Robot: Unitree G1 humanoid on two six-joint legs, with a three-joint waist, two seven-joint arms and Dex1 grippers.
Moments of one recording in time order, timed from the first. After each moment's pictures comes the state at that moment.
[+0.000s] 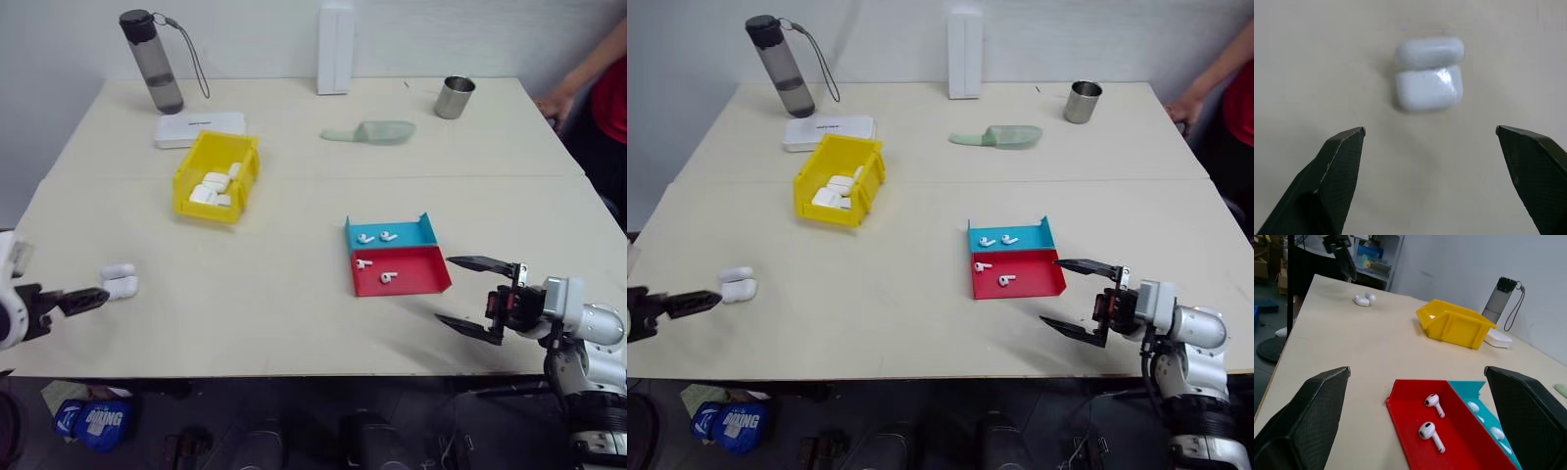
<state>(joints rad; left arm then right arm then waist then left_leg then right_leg) -0.23 1.01 0.65 -0.17 -0.75 1.61 -0.23 -0.22 -0.64 -0.17 0.34 0.69 -0.50 1.56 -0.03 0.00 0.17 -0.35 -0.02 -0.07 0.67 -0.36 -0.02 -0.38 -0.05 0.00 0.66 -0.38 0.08</state>
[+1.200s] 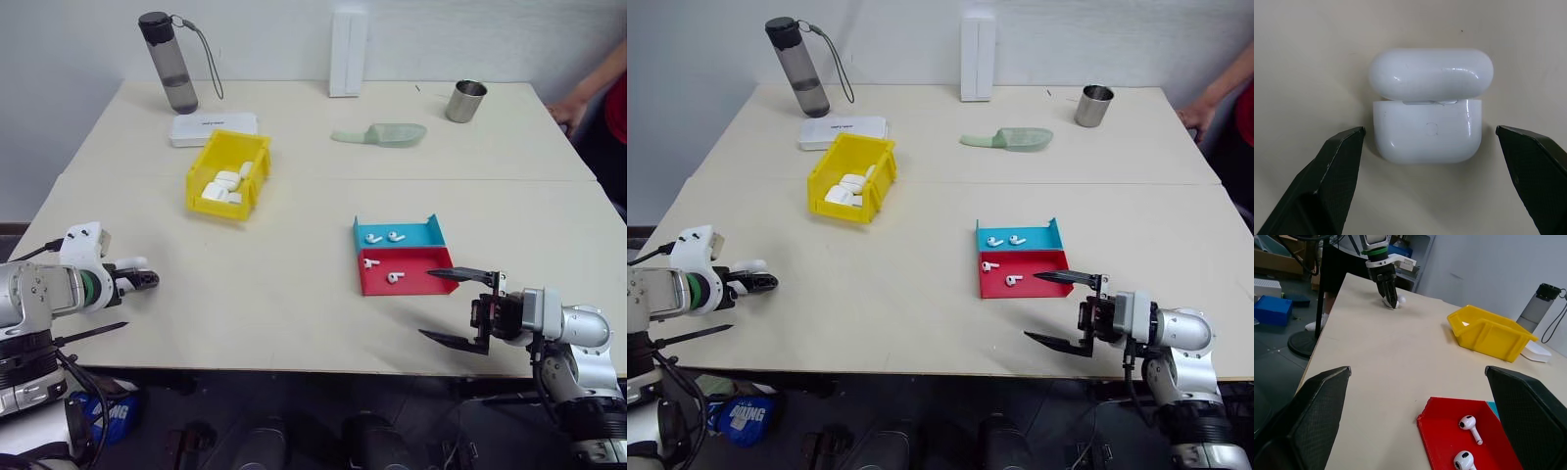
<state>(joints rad) -0.50 0.78 0.41 -0.01 -0.41 1.58 -0.18 -0.17 -0.66 -0.09 0.20 0.66 -0.49 1.50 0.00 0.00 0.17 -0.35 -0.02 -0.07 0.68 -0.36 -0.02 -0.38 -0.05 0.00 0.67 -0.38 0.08</state>
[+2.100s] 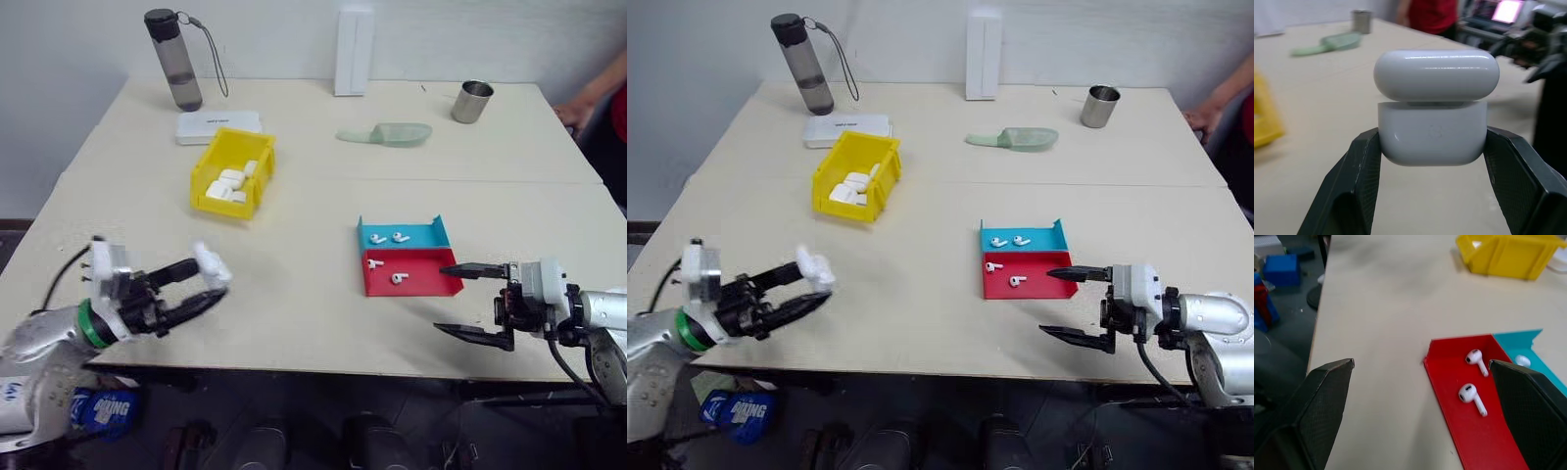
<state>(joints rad) 0.01 0.59 0.41 -0.42 -0.68 0.47 -1.08 -0.10 -0.89 -0.16 -0.03 0.55 -0.02 1.33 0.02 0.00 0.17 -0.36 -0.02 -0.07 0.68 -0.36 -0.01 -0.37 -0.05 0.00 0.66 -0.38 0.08</state>
